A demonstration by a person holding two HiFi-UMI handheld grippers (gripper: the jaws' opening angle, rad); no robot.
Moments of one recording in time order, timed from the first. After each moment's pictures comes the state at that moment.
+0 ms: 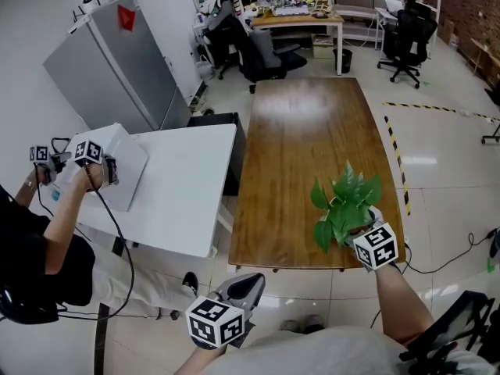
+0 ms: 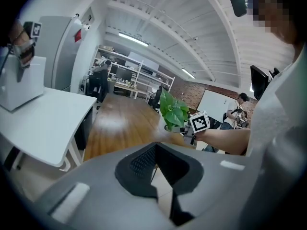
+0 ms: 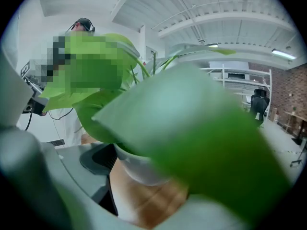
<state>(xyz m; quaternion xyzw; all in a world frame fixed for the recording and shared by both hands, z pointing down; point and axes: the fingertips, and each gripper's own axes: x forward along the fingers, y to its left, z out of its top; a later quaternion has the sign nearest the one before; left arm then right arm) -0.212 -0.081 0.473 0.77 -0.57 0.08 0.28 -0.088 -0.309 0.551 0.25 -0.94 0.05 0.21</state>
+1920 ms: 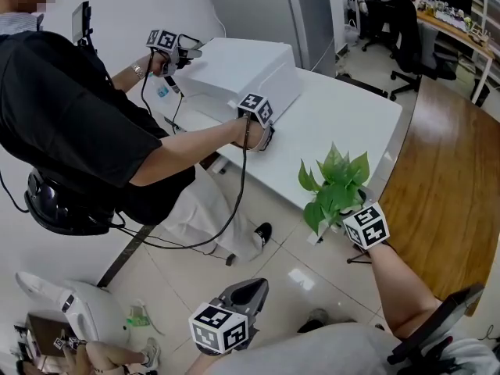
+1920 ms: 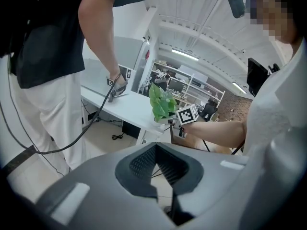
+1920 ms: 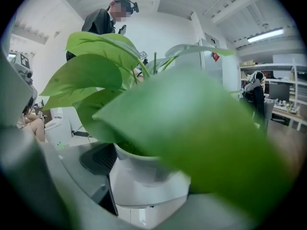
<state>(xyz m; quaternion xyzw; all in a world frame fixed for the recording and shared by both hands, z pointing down) -0.422 0.133 0.509 0.55 -0.77 0.02 0.32 -0.519 -0.130 0.609 -0.06 -0.98 -0.01 0.21</state>
